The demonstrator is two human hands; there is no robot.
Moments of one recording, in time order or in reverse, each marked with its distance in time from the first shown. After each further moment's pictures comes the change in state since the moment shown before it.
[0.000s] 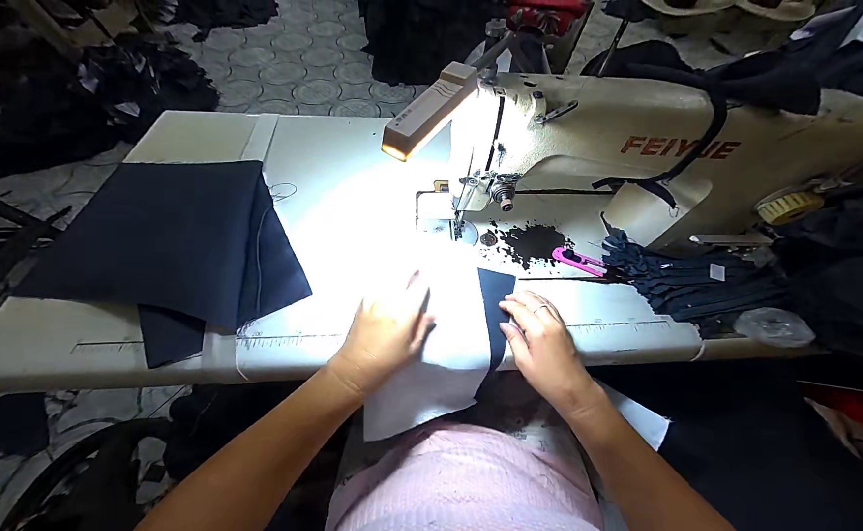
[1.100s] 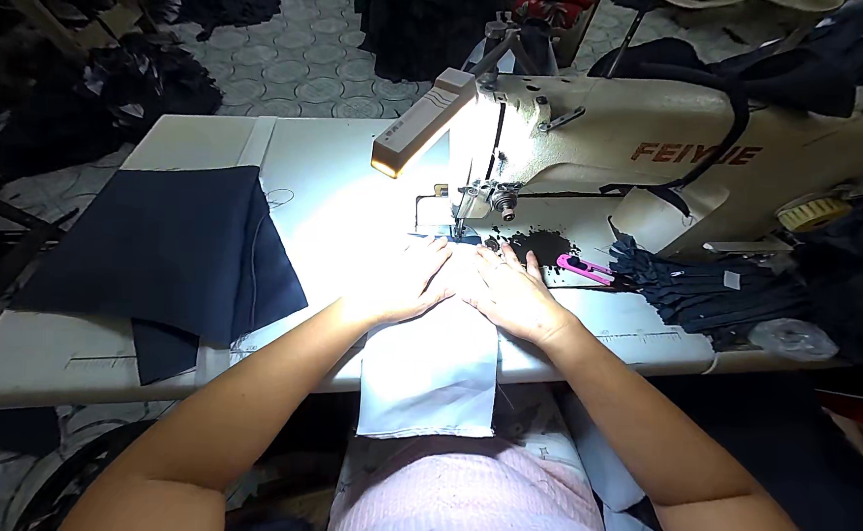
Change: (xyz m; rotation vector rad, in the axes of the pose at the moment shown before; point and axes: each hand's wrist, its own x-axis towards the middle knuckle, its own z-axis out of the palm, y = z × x) left_hand 0.076 -0.058 0.030 -0.017 -0.366 0.207; right_hand 0.094 0.004 0.001 -0.157 -0.531 0.062
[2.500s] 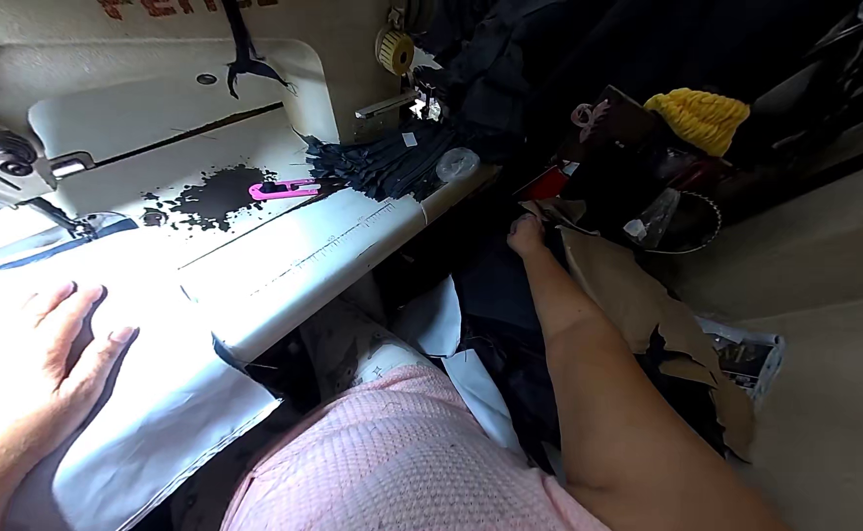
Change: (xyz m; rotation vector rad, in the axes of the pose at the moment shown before) left_hand -0.033 -0.030 0.055 -0.074 0.208 -0.031; right_hand -0.319 0.338 0.075 0.117 0.212 1.264
